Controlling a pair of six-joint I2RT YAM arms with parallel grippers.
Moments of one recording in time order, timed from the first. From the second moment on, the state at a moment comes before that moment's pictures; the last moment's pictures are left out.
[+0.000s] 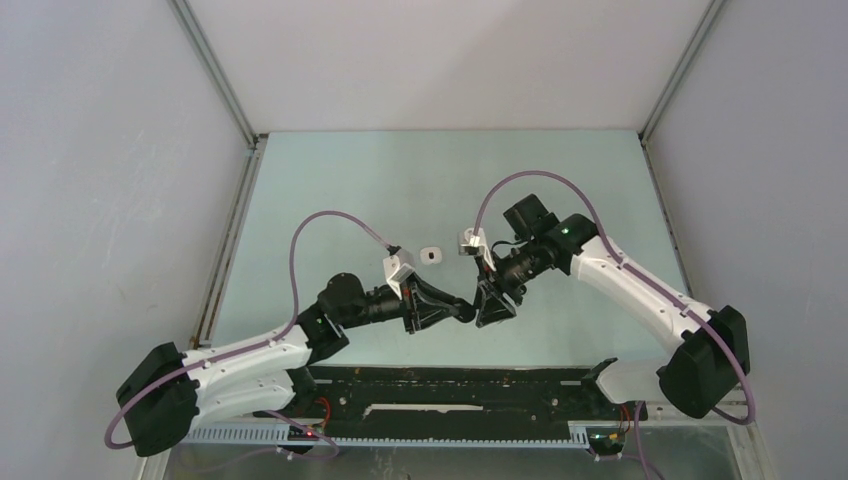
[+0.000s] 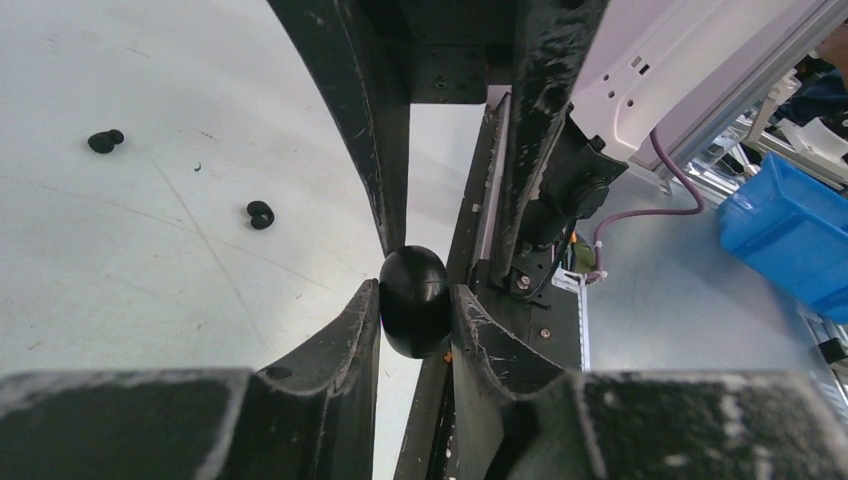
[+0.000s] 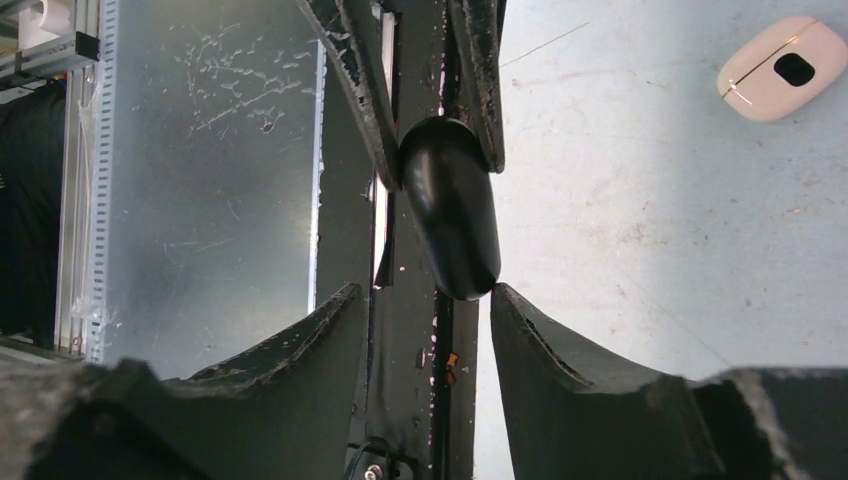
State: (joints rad) left arm -0.91 0.96 0.37 0.61 0.43 -0.37; right arm 0.62 1.32 1.12 -0.97 -0.96 -0.57
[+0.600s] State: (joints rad) left arm -0.92 0.96 0.36 0.68 0.45 -0.37; right arm 0.62 1.38 1.12 -0.91 -0.97 -0.49
